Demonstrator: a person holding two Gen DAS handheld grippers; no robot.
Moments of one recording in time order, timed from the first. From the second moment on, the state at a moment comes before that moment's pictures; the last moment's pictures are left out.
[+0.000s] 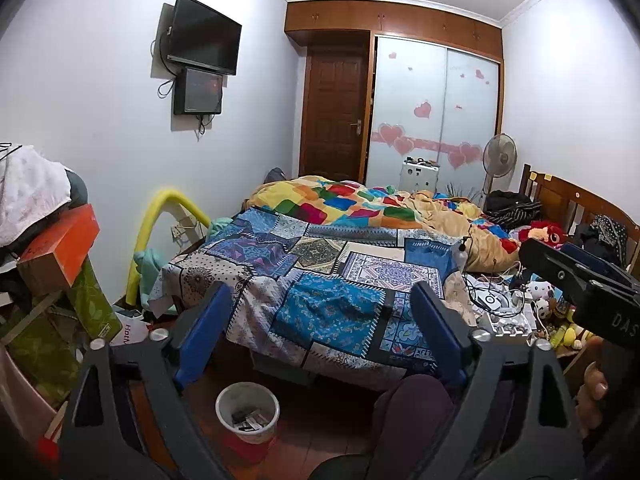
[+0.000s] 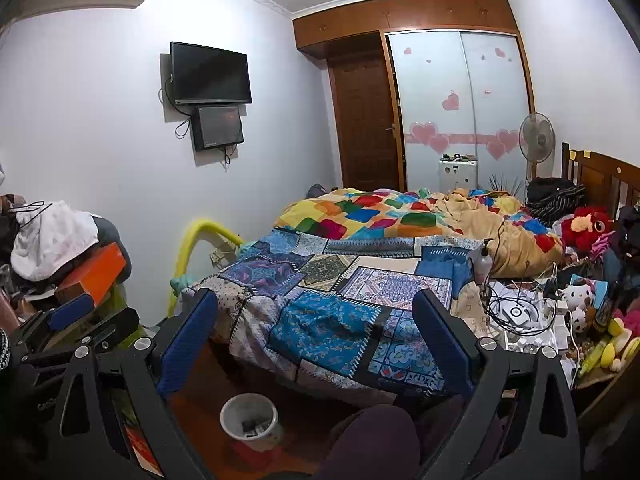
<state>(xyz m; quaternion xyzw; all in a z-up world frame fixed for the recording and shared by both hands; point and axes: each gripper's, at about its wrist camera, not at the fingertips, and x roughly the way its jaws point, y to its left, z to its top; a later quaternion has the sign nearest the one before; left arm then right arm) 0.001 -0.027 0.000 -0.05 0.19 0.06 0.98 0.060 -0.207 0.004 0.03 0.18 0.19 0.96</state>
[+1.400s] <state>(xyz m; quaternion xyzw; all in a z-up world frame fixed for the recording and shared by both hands) -0.002 -0.023 -0.001 -0.06 0.19 0.06 0.98 0.069 -0.218 0.010 0.02 0.18 0.20 0.96</state>
